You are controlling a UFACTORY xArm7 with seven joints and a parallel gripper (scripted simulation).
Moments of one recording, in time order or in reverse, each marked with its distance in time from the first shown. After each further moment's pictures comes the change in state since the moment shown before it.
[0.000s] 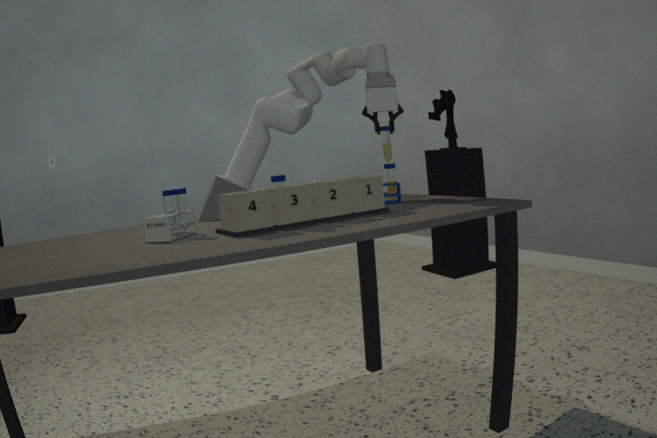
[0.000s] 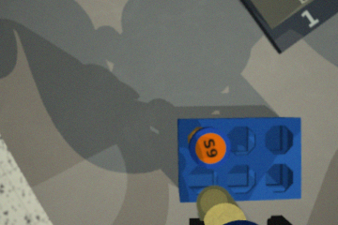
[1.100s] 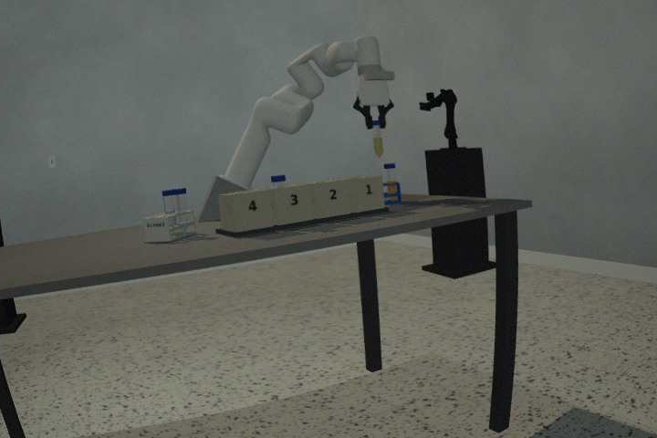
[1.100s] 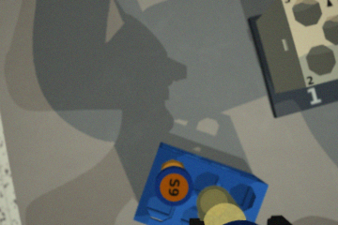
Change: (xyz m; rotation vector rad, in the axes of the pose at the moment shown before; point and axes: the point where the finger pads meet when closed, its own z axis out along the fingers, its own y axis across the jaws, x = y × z) arm 0.046 0.029 -0.018 -0.005 0.004 -0.359
